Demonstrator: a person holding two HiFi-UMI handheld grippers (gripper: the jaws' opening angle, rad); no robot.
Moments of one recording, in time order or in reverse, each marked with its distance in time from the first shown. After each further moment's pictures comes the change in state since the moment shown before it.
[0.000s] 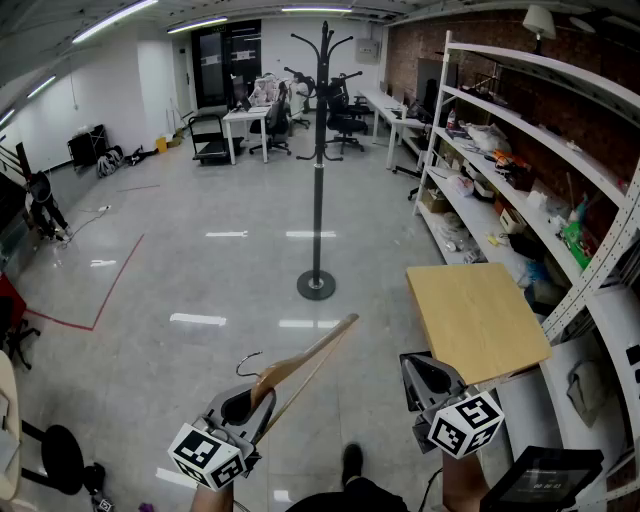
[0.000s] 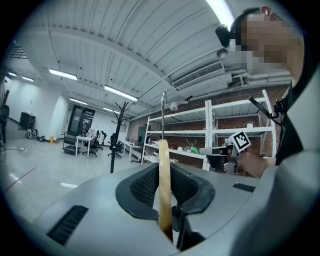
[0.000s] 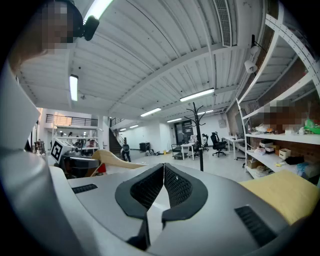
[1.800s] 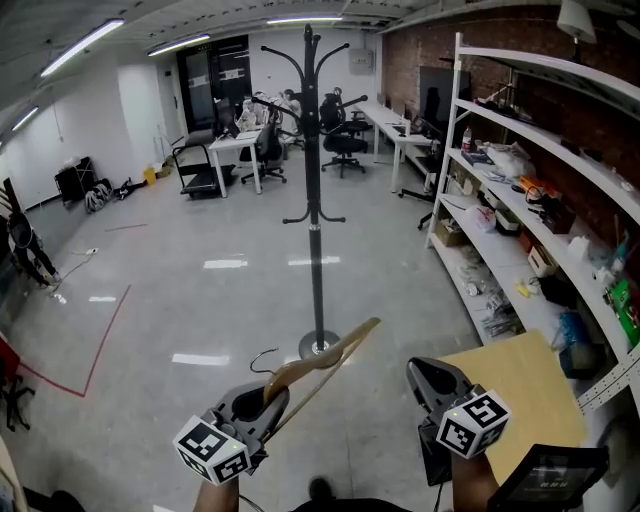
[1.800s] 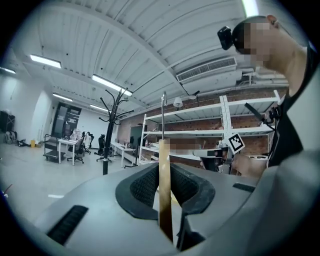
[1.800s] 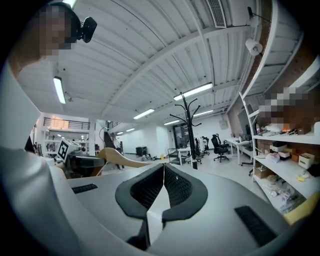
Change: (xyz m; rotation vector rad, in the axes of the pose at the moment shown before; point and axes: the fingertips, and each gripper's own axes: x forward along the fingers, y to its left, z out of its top) left arm 0.337 0.205 0.080 0.039 -0.006 -0.141; right arm 0.295 -0.236 0.070 0.002 -0.027 0.007
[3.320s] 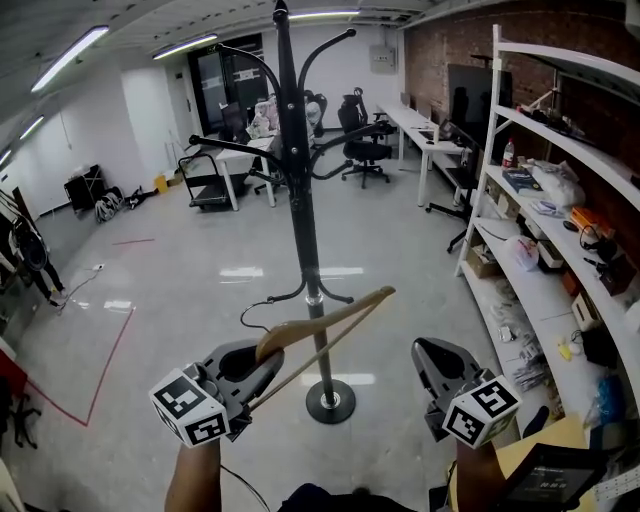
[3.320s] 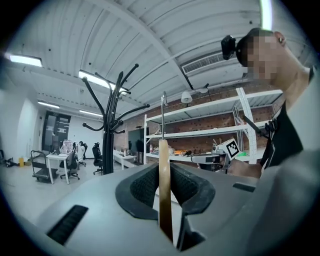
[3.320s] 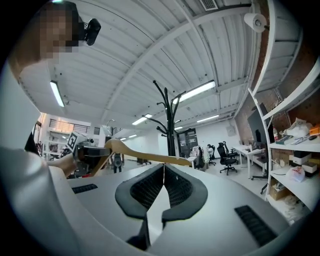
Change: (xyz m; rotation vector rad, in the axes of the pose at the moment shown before) left arm 0.259 0.233 0.122 0.117 0.001 -0.058; right arm 0.273 -0.212 0.088 -0.024 -0.094 0.081
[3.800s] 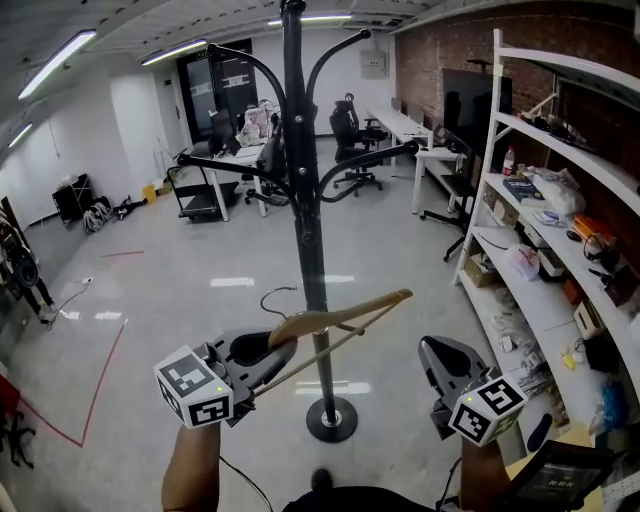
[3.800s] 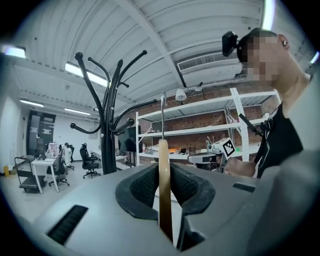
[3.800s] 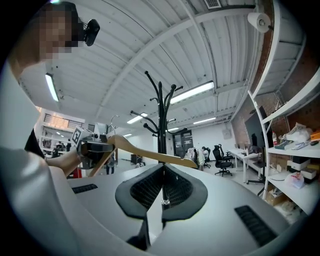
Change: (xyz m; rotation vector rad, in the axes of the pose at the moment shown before) left arm 0.055 0.074 0.016 0.052 0.029 -0.146; right arm 0.066 -0.035 0.005 -0.020 -0.013 -0.059
